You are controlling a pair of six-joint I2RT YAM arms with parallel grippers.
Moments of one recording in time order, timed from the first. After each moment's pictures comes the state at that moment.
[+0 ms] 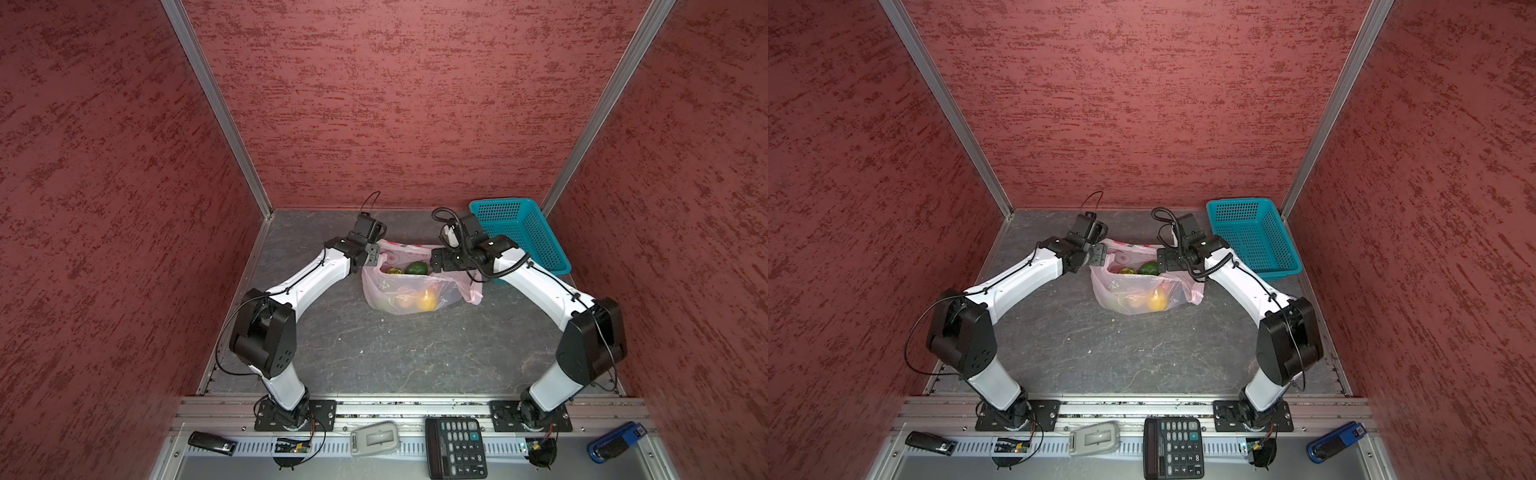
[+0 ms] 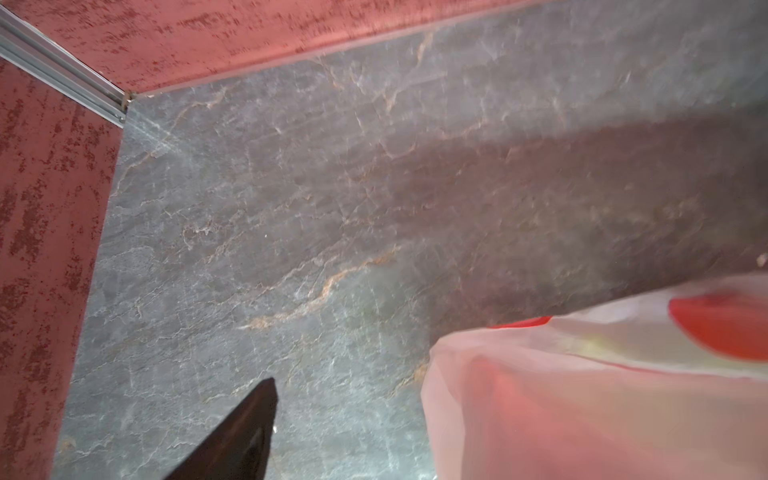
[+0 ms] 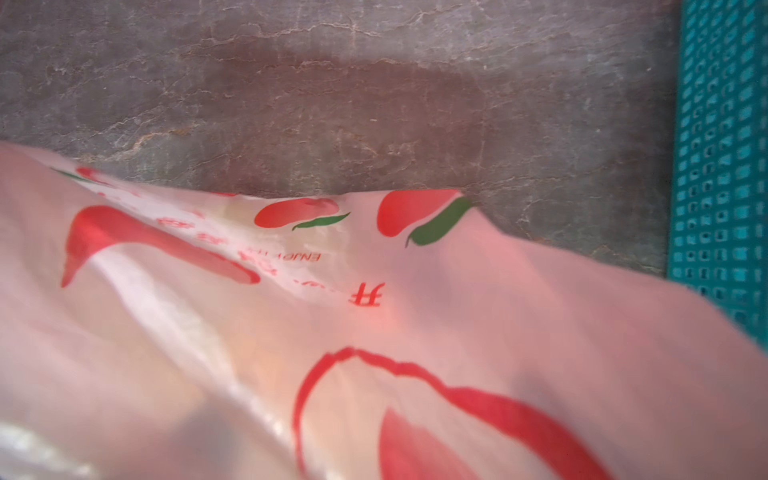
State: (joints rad) left arm -0.47 1.69 1.35 -0.61 -0.41 -0.22; right arm 0.45 1.65 1.41 -0.72 -0.02 0.33
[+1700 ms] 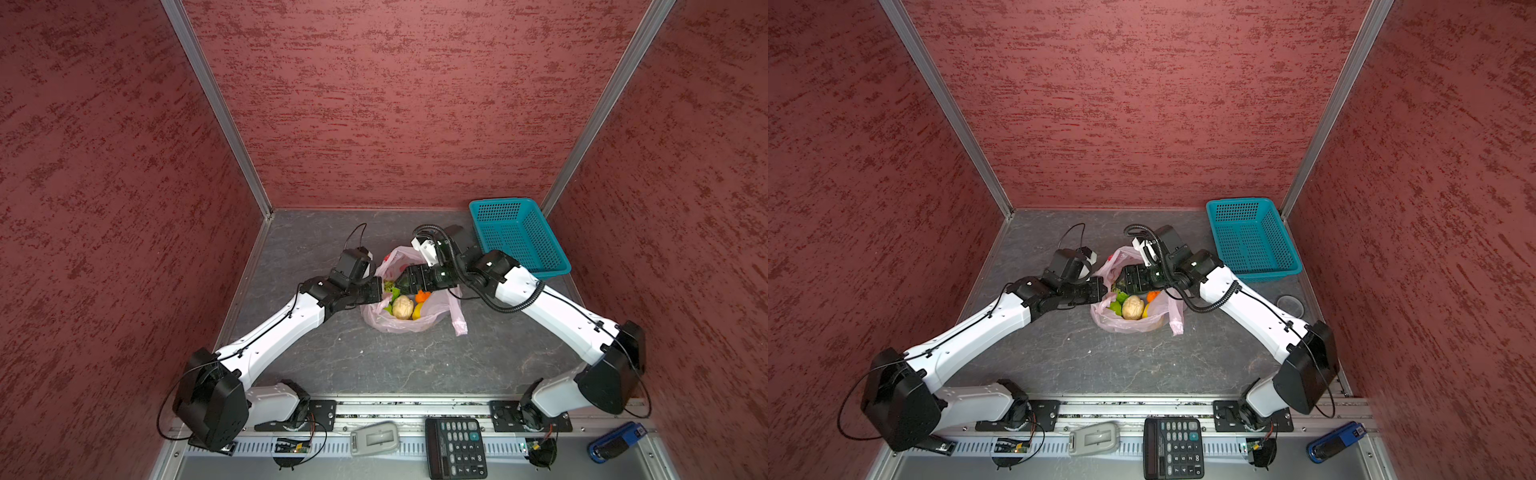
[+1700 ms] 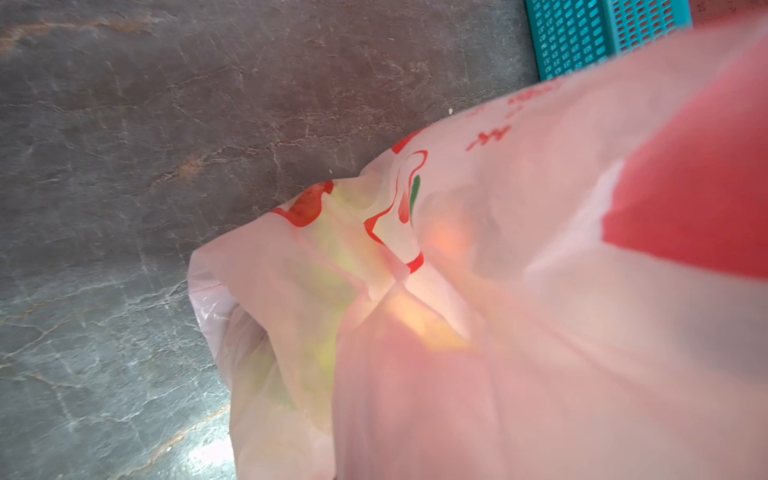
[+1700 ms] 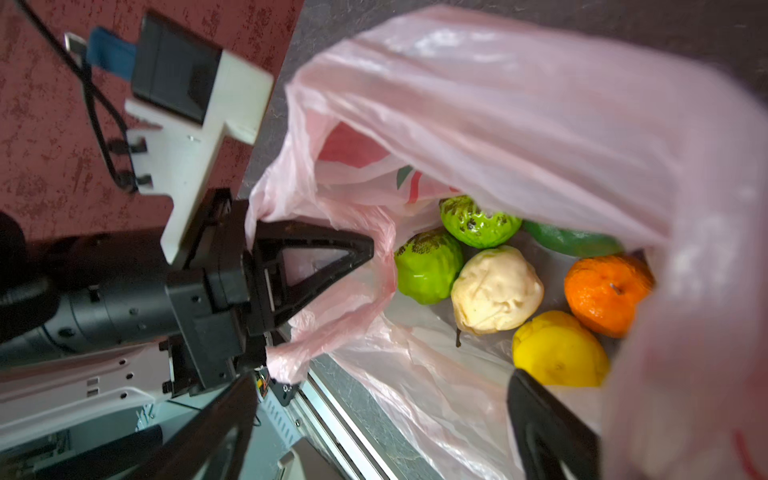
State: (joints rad) left arm -0.57 1.26 0.95 -0.53 0.13 -0.62; right arm 0.73 1.51 1.41 -0.70 -0.37 0.53
